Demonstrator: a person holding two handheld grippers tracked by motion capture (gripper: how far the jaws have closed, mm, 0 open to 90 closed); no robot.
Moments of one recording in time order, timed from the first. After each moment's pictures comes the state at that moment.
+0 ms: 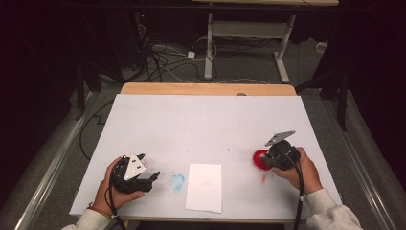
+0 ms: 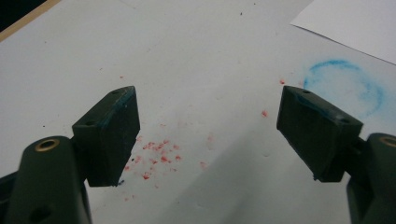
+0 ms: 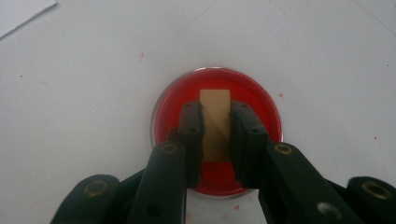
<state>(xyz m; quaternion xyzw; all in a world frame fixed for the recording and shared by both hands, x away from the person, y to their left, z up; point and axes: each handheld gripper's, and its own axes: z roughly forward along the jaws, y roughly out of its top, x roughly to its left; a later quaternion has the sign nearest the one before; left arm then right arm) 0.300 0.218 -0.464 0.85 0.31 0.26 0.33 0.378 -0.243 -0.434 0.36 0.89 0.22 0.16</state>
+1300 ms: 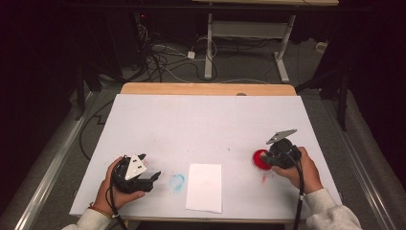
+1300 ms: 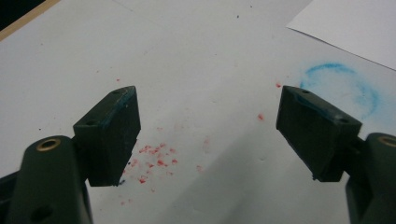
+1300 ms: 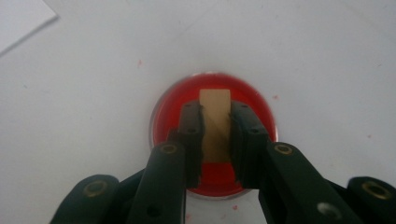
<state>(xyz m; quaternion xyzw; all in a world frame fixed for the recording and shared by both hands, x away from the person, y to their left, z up) 0.301 0.217 -0.464 0.85 0.31 0.26 0.33 0.378 -0.246 -0.425 0.37 0.88 0.23 0.16</state>
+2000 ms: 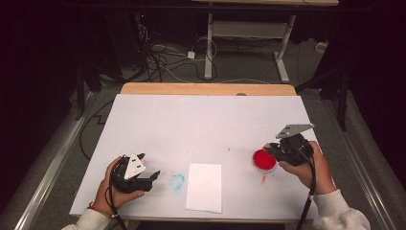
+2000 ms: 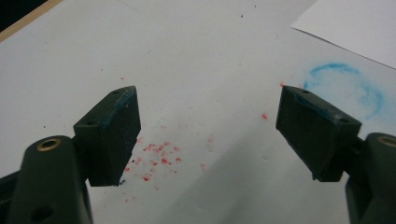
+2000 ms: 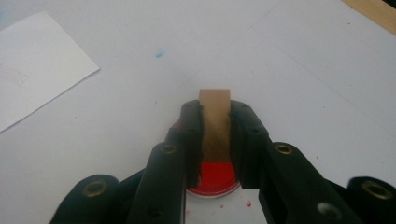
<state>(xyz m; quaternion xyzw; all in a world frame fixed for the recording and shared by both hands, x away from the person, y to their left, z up) 0.301 0.218 -0.463 0.85 0.32 0.26 0.33 0.360 -0.249 -0.380 0.35 0.87 0.28 0.20</state>
